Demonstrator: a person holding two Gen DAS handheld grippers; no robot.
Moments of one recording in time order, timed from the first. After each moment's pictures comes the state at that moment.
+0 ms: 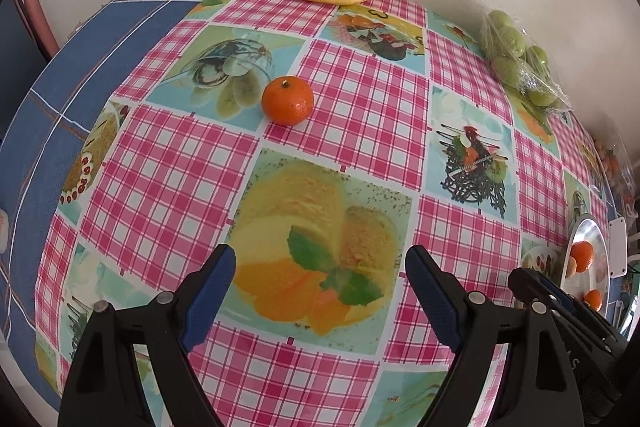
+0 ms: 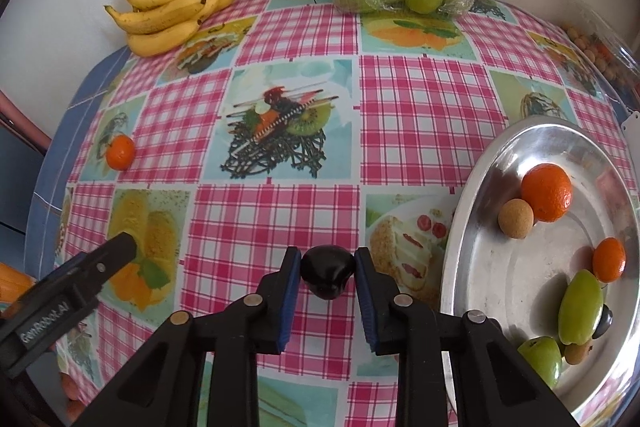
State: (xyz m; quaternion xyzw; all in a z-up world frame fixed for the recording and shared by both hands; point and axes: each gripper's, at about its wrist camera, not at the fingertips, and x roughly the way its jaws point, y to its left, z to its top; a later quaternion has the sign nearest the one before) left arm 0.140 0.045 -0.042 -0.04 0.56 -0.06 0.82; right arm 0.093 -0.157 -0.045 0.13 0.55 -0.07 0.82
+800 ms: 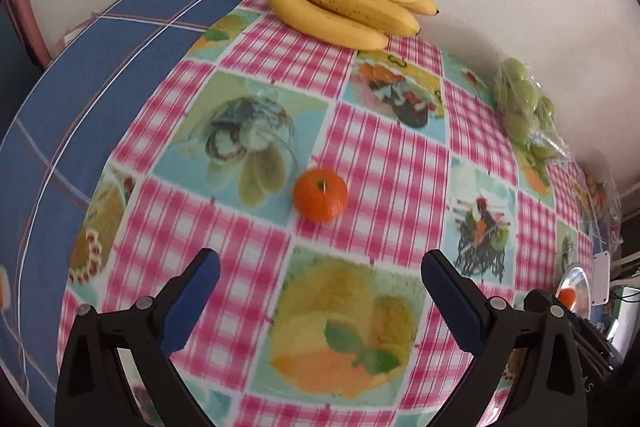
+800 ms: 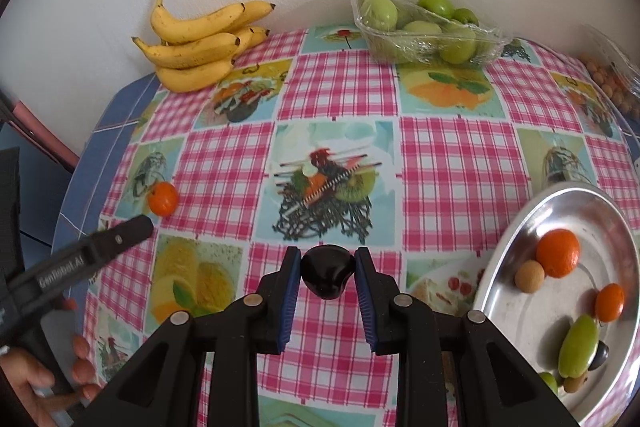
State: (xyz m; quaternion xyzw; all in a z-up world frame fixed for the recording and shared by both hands) left arm 0.205 0.079 -0.028 -0.07 0.56 -0.09 0.82; right arm 0.123 -0.148 -0.012 0.15 0.51 -0.04 0.84
